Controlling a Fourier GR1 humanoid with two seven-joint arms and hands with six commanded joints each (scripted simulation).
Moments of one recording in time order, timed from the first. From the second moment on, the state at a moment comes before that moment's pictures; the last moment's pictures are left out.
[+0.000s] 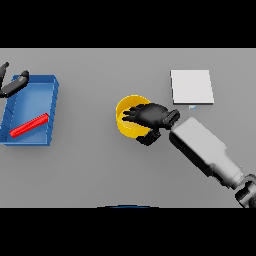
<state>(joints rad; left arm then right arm) -0.48 0.54 0.04 -1.15 -0.18 -0.15 0.43 -0.73 -0.29 0.70 -1.04 0.89 0.43 -0.20</state>
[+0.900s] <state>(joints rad) -0.49 0.55 0.03 -1.14 -0.19 -0.15 0.40 -0.74 -0.35 0.67 -1.15 0.82 0.53 -0.21</state>
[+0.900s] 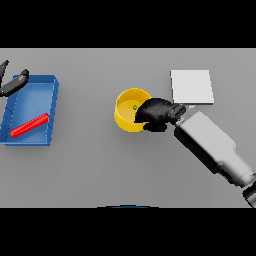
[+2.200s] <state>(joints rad) -0.46 0.54 0.05 -1.25 -0.13 -0.16 0.51 -0.84 -0.54 0.44 -0.92 0.84 0.35 -0.15</state>
